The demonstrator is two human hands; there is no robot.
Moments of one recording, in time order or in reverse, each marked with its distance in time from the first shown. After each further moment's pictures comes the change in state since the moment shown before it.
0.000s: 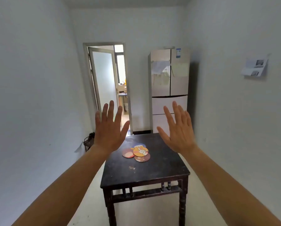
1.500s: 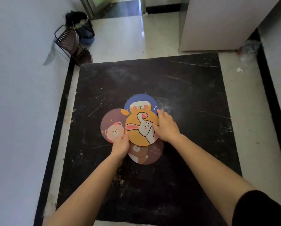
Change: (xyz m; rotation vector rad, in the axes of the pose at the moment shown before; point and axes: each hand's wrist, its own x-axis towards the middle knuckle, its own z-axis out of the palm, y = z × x) left_hand 0.055 -0.021 0.802 -0.676 -1.171 -1.324; right_hand 0.114 0.147 0.851 0.531 -1.294 0.455
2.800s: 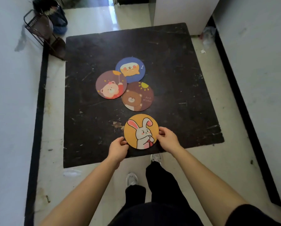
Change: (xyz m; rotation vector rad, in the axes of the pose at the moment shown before) left_hand -0.136 -0.187 0.003 -0.096 -0.176 -0.086; right_hand -0.253 0.046 0.143 0.480 0.096 0.390
